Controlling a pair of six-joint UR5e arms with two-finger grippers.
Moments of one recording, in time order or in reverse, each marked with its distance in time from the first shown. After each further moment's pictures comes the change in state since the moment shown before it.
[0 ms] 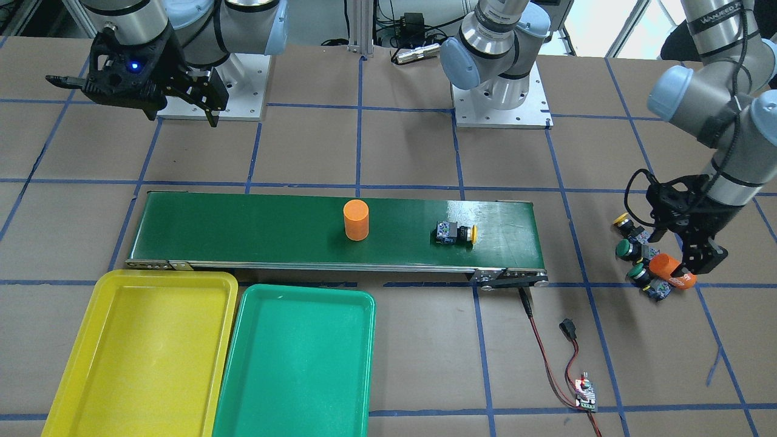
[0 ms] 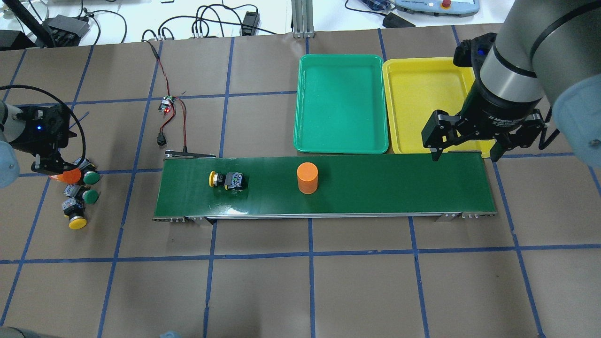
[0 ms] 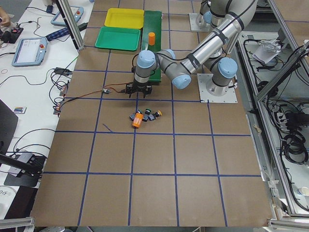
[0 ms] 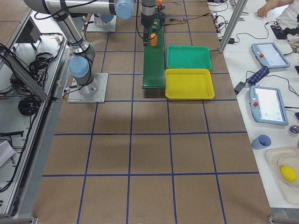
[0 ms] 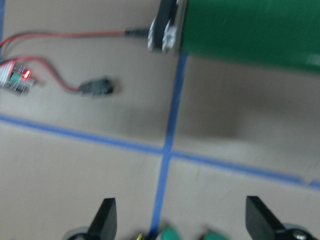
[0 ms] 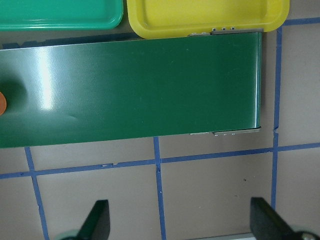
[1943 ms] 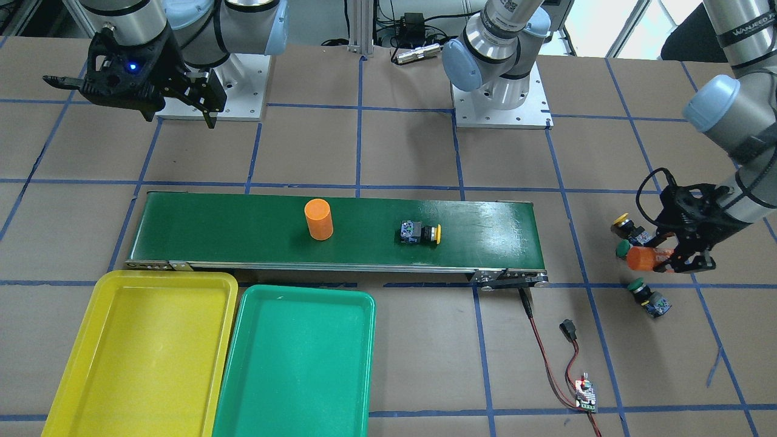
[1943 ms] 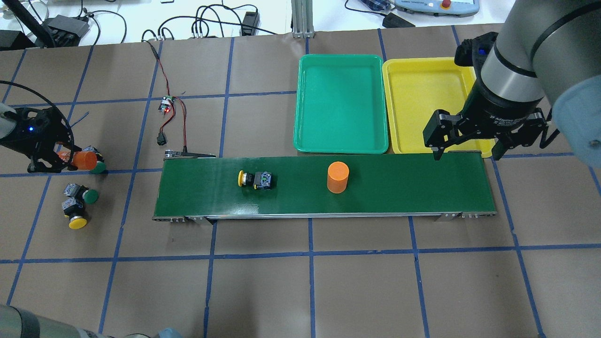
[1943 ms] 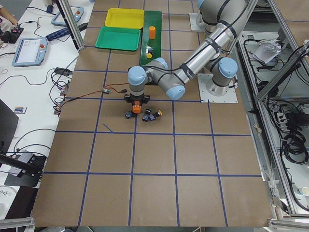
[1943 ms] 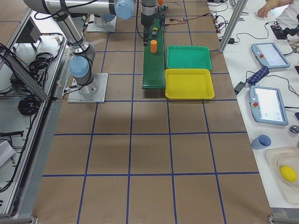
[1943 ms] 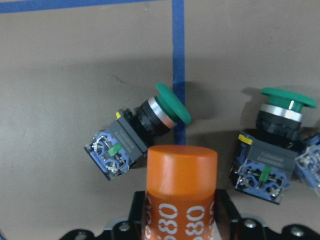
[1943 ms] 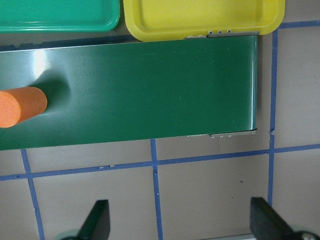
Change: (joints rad) left arm -0.026 -0.004 0.066 -0.270 -0.041 0.056; right arm 0.000 -0.002 0.001 -0.006 -0.011 -0.002
